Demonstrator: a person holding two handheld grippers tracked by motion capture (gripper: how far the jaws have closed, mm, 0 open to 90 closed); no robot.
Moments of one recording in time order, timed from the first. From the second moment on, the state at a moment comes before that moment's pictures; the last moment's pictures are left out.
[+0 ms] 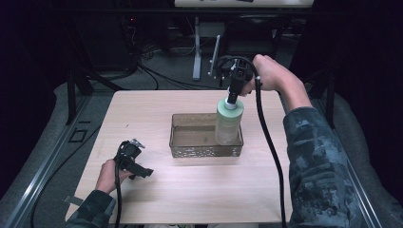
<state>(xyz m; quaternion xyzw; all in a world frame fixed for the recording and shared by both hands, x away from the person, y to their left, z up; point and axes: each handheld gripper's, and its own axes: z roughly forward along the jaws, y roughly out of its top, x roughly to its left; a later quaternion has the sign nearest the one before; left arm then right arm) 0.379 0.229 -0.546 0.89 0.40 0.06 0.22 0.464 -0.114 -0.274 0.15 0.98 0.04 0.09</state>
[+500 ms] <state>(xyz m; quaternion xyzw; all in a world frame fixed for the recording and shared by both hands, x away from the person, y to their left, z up) 0.379 0.229 -0.546 0.89 0.40 0.06 0.22 0.468 -0.115 -0.292 0.16 0.98 0.04 0.08</state>
